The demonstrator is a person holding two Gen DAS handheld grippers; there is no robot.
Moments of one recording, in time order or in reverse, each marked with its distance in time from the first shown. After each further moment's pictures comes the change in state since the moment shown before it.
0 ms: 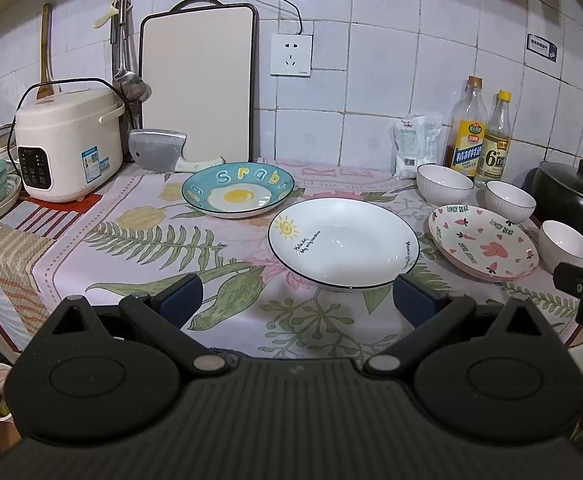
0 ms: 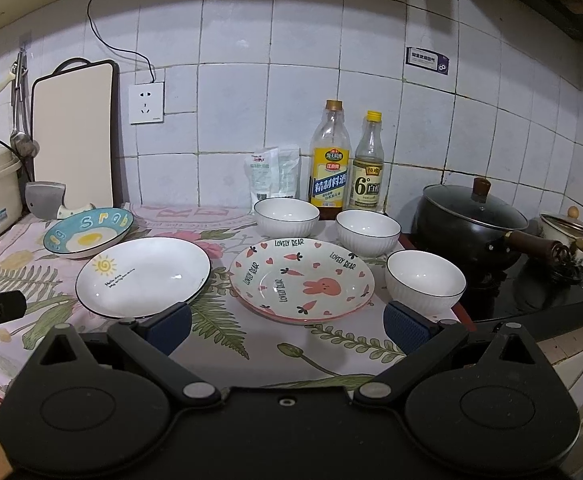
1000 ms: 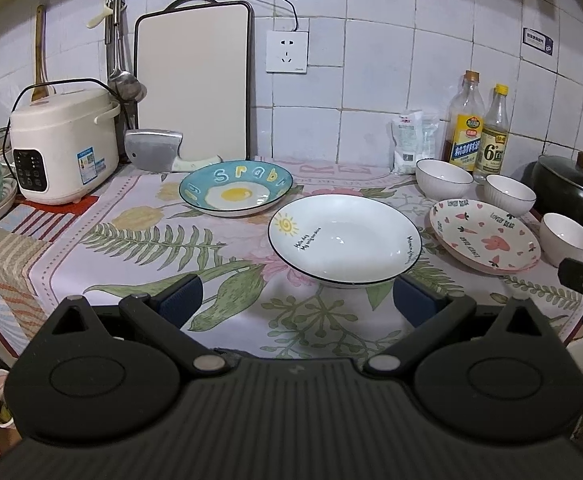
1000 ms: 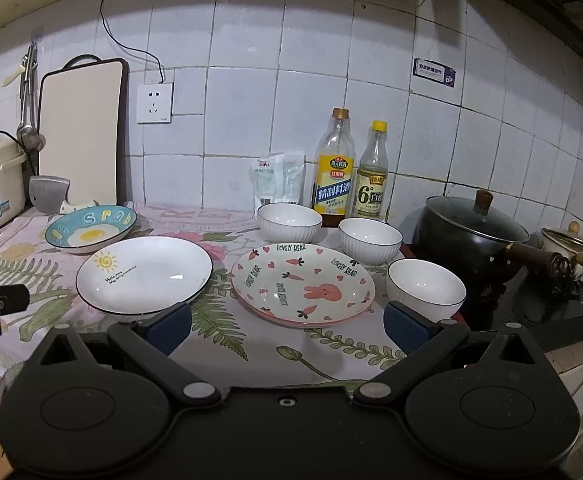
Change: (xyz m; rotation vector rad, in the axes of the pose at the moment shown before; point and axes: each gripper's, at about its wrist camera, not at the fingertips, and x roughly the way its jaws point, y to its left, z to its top) left arm 0.007 0.005 -0.003 0.018 -0.001 -0.007; right arm -0.001 0.002 -0.006 -0.044 -0.025 0.001
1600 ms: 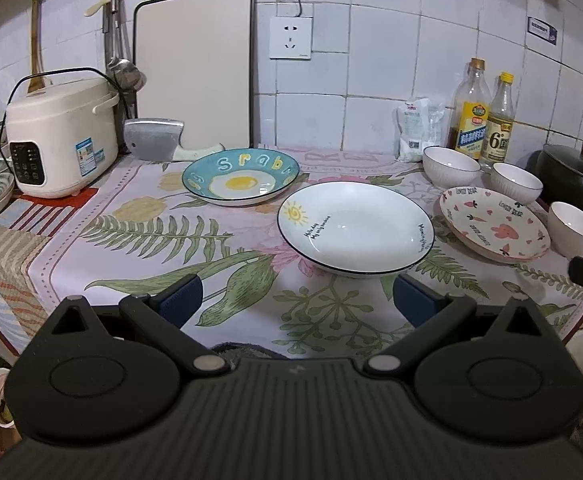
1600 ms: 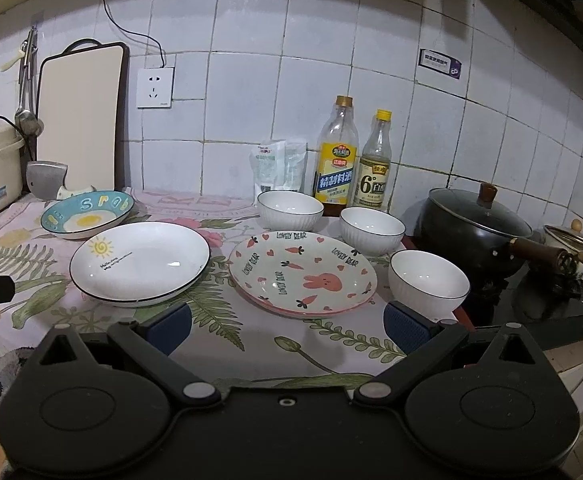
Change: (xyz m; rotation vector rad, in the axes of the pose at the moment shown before) left arm 0.014 0.013 -0.002 0.012 0.038 -0.018; right arm 0.012 0.002 -0.003 -0.021 0.029 0.004
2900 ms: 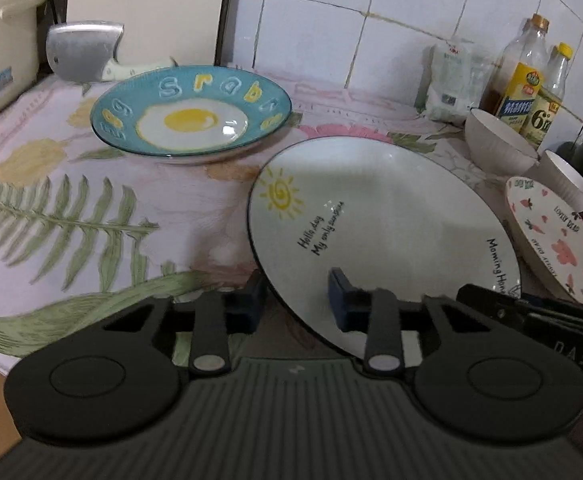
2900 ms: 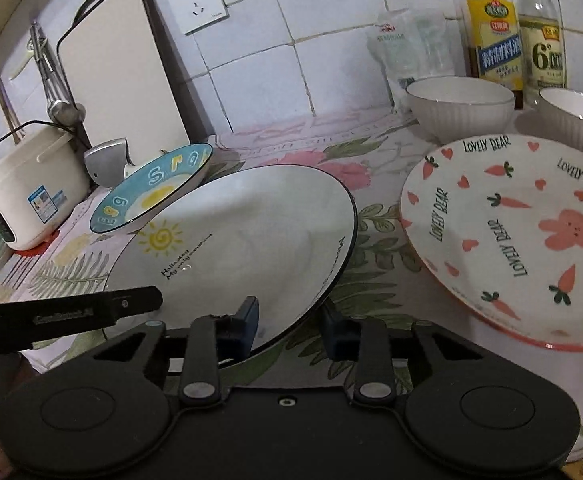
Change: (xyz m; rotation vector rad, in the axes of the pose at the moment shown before) left arm 0.200 0.023 0.018 -0.130 0.215 -0.133; right arm 0.206 0.057 -0.003 0.198 0.228 0.452
